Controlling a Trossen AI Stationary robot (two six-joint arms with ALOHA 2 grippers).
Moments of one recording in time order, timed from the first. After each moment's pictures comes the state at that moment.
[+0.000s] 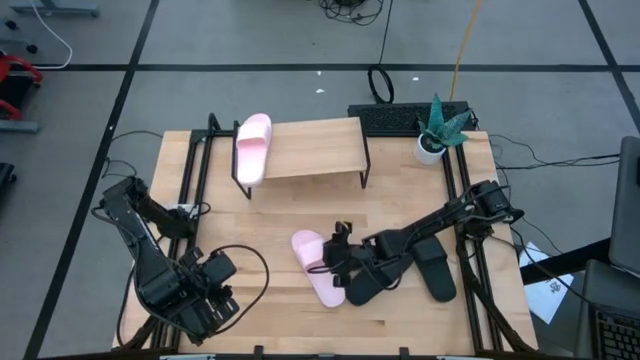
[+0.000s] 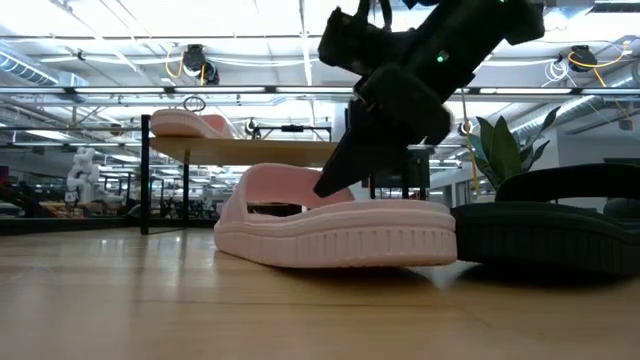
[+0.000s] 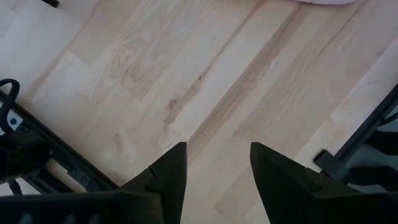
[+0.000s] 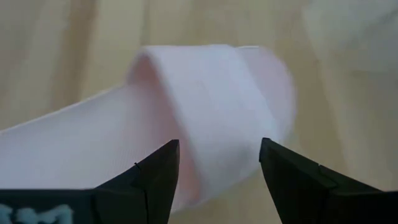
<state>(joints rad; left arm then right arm) -0.90 1.62 1.62 -1.57 -0.26 -1.60 0.33 1.88 1.11 -0.11 0.41 0.15</state>
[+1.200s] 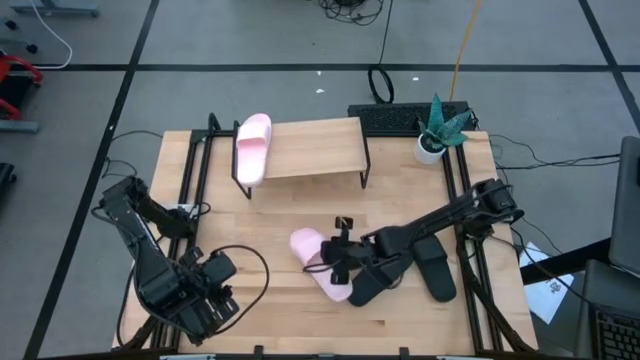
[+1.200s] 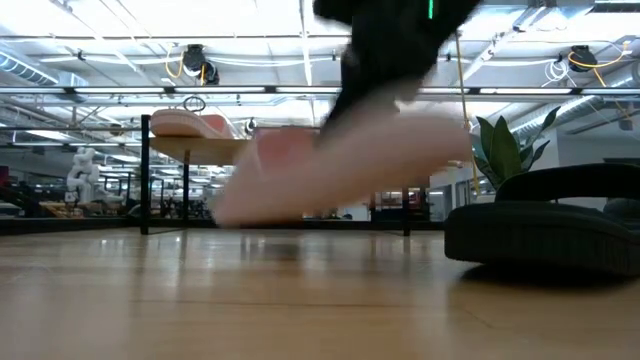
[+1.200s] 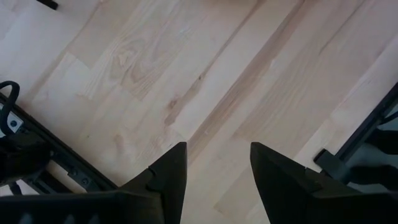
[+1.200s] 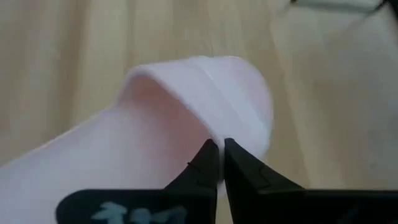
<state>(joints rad) -0.90 1.62 1.62 -1.57 -0.26 -1.59 0.34 1.84 1.25 -0.32 0.46 0.17</state>
